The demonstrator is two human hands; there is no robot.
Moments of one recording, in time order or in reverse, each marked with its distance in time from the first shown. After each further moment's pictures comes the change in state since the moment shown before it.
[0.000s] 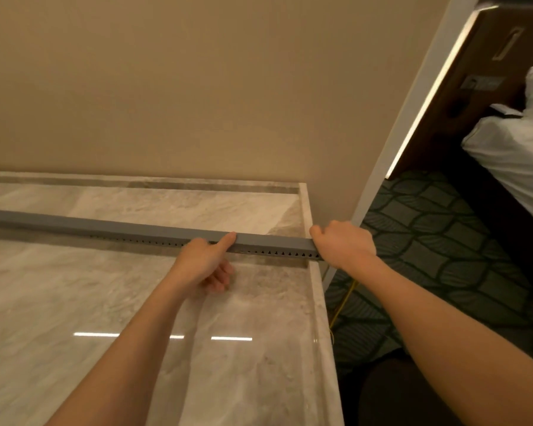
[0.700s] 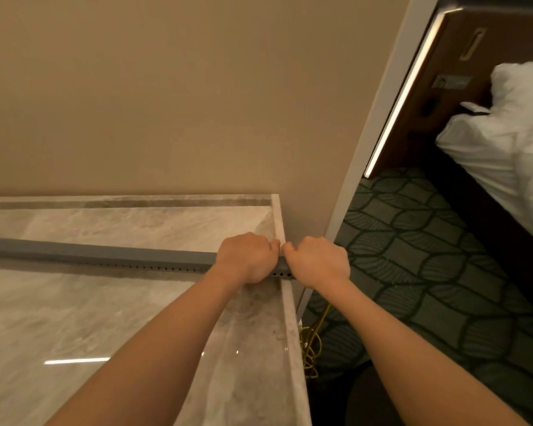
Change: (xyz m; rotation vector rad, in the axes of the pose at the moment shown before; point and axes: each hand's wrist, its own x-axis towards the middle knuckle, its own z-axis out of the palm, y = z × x) left_hand 0.043 0.071 0.091 1.141 -0.067 0.617; right_hand -0.003 0.000 0.003 0.089 0.062 0.089
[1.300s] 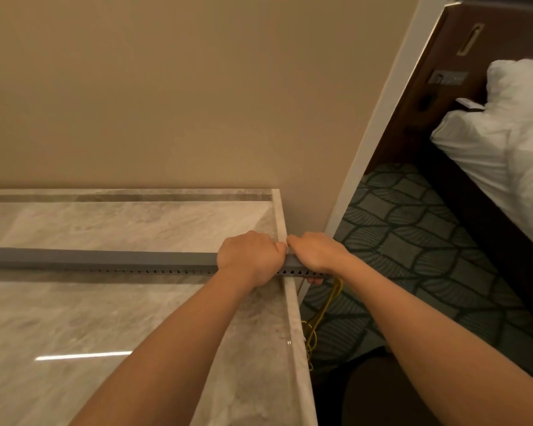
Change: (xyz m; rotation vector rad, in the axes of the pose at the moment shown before) left_hand -0.004 0.006 0.006 -0.118 0.098 -0.111; right_hand 0.020 0.002 -0.013 0.416 -0.438 0.066
